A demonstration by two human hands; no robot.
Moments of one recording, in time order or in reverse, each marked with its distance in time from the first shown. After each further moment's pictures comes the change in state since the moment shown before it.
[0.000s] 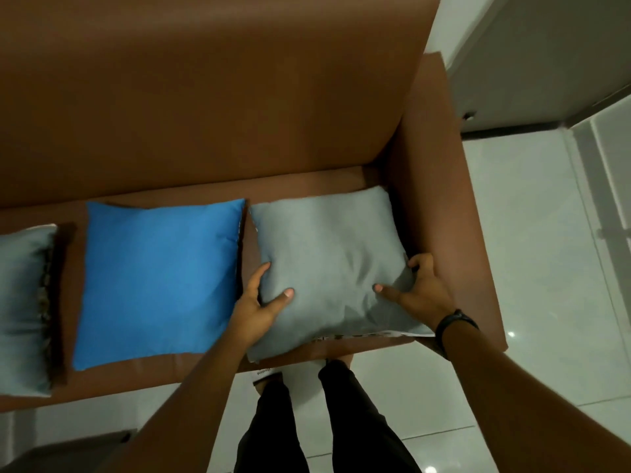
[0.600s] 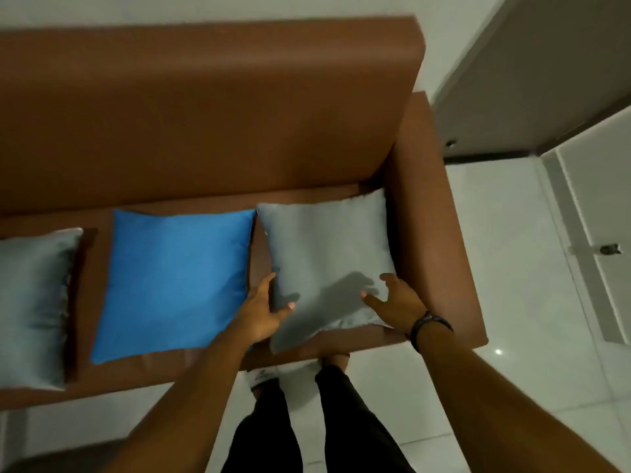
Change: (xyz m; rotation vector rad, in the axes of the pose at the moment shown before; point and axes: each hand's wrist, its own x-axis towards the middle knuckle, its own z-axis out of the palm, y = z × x) left_hand -0.030 0.011 -0.030 0.352 -0.135 0.069; right_hand -0.054 -0.034 0.023 -0.239 -0.089 -0.054
